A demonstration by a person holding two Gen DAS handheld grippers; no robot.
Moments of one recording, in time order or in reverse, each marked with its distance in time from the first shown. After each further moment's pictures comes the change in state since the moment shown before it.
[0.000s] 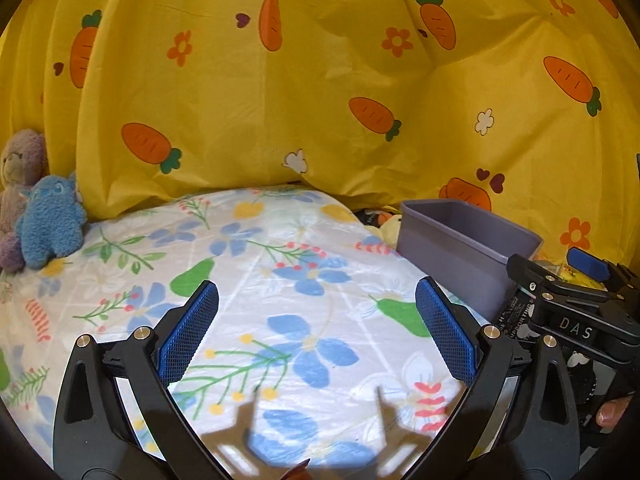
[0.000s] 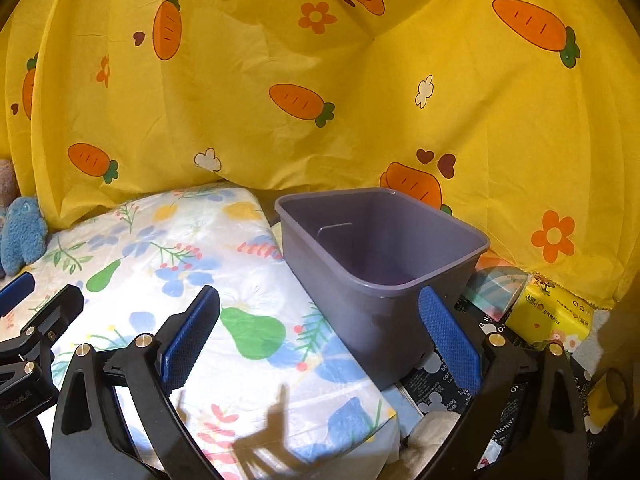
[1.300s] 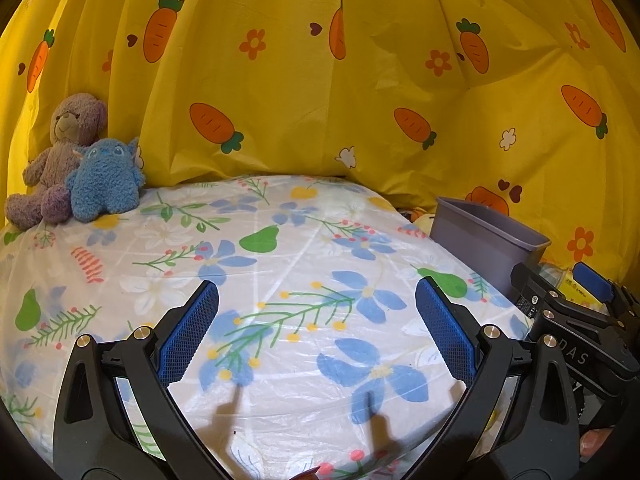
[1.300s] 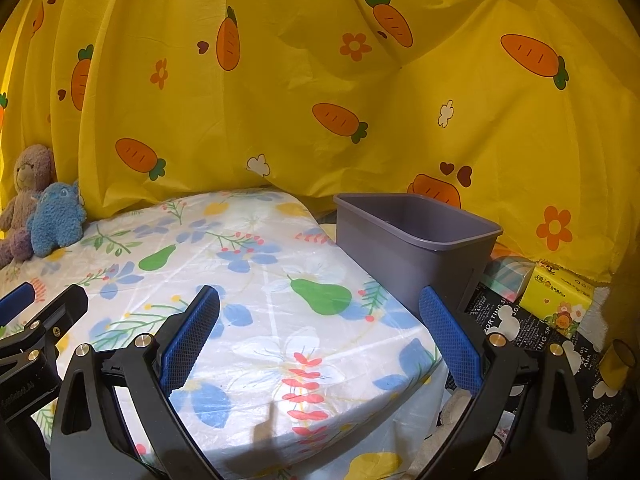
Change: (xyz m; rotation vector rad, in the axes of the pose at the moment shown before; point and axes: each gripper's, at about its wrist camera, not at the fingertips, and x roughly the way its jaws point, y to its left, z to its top) left arm -0.068 0.054 -0.045 -0.104 -0.020 0.074; right arm -0.059 0.057 -0.047 -0.033 -0.085 0.039
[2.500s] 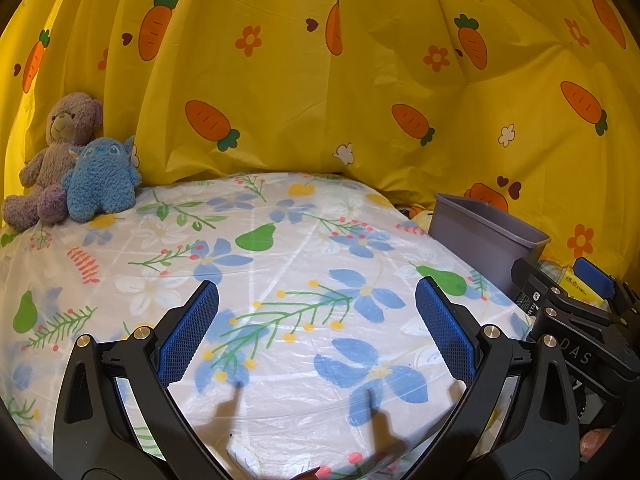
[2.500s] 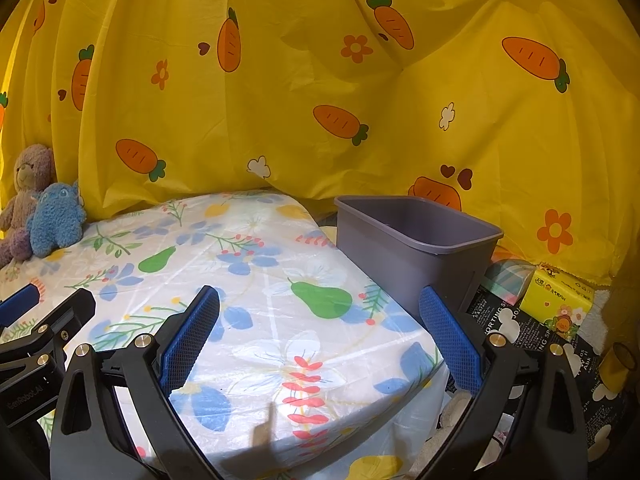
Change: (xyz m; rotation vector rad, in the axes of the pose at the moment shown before) left arm 0.007 -0.002 0.001 0.000 0.009 0.001; right arm 0.001 -0.002 0.001 -0.002 -0.002 0.005
